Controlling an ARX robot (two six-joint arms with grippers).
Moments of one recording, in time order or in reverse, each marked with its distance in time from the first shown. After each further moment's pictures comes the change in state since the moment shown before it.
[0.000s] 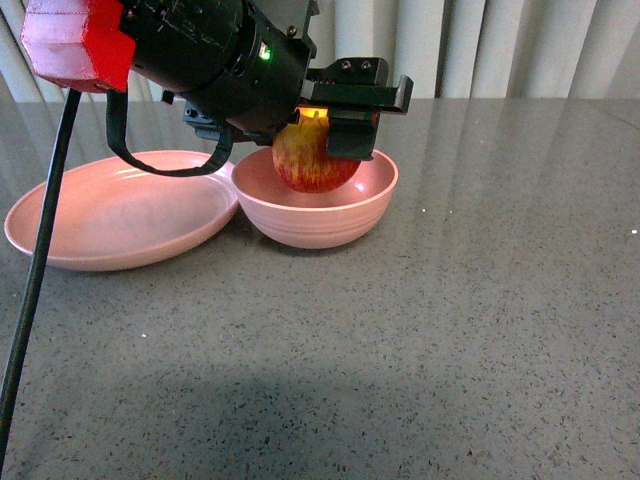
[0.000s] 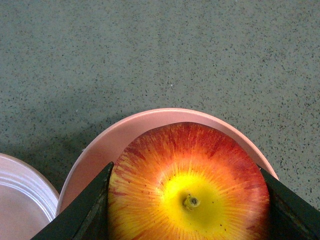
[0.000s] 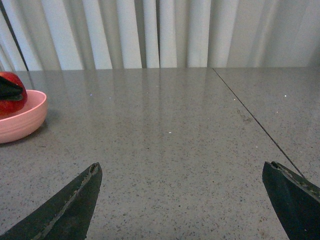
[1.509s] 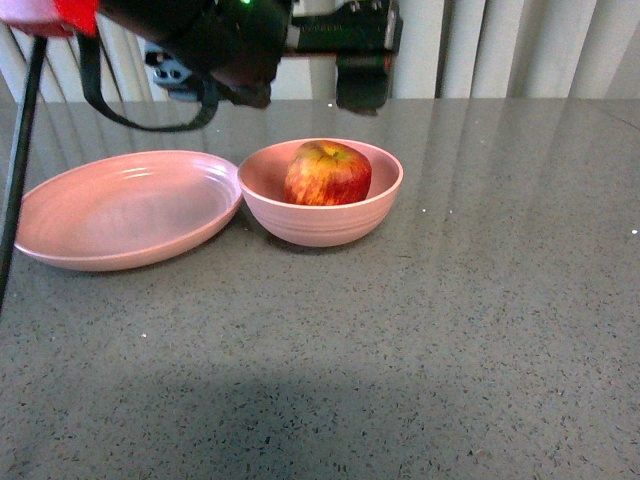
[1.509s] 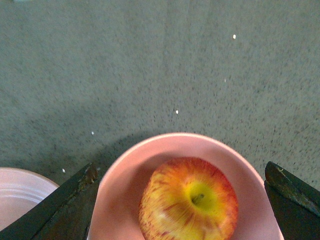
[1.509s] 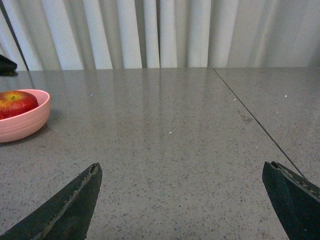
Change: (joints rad) left arm 0.023 -0.050 0.017 0.021 0.010 -0.019; right arm 0.000 0.000 0.000 0.000 0.000 0.000
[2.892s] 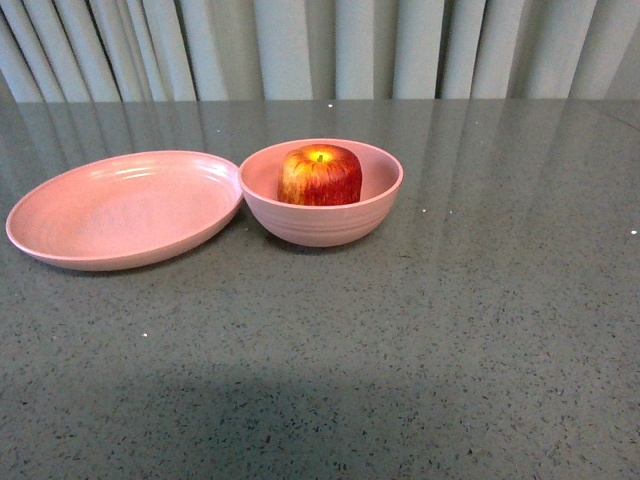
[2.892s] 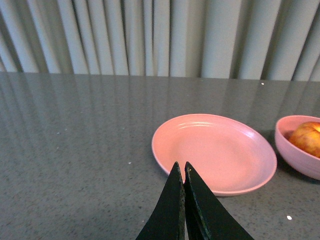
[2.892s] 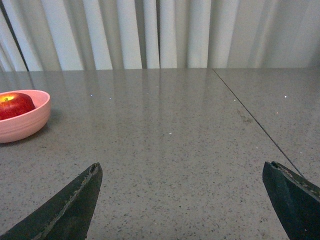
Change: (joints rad) left arm 0.432 -1.273 -1.096 0.292 -0.023 0.034; right arm 0.000 0.000 0.000 0.000 0.000 0.000
